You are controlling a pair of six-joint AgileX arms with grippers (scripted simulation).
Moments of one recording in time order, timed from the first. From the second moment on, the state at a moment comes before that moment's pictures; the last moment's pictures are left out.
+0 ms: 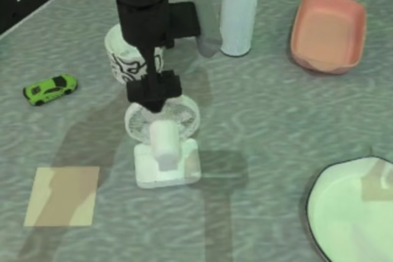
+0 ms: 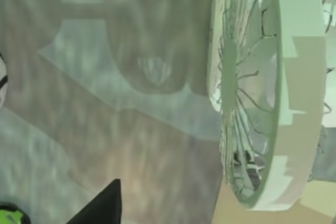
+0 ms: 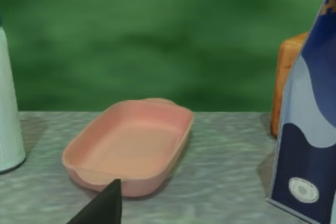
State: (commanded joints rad) left arm -0.56 2.12 2.06 -1.50 0.00 0.88; right arm 0.00 0.00 0.00 0.00 0.00 0.00
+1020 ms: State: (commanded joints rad) left arm -0.56 2.11 1.84 -1.30 0.00 0.88; right arm 0.00 0.00 0.00 0.00 0.00 0.00
